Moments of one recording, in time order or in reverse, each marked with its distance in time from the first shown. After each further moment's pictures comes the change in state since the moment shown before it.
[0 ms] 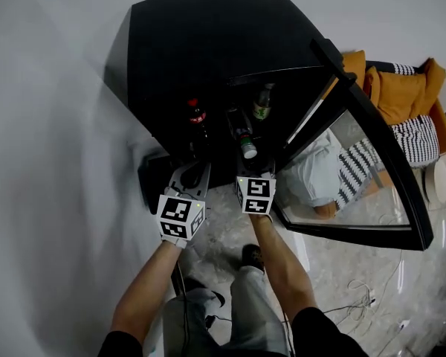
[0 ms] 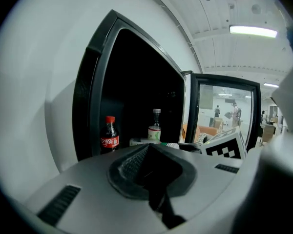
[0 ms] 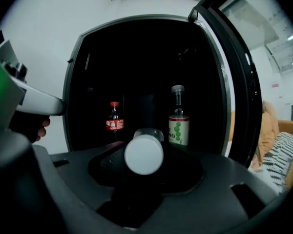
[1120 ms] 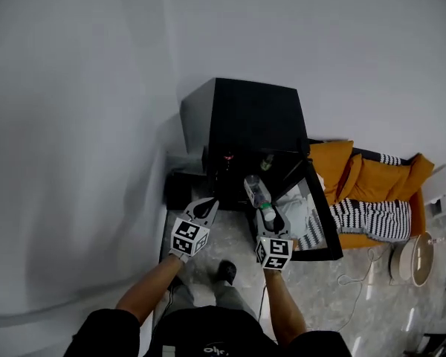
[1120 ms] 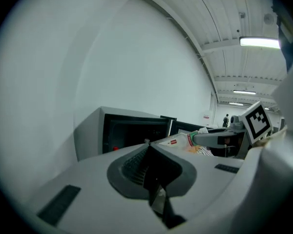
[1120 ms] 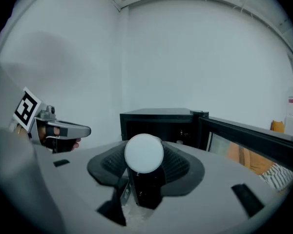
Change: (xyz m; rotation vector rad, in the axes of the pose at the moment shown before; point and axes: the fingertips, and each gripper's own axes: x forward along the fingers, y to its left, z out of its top) left arm -0.191 -0.094 0.183 -0.103 -0.017 0.119; right arm -0.266 0.025 0.242 -0.052 0.079 0.218
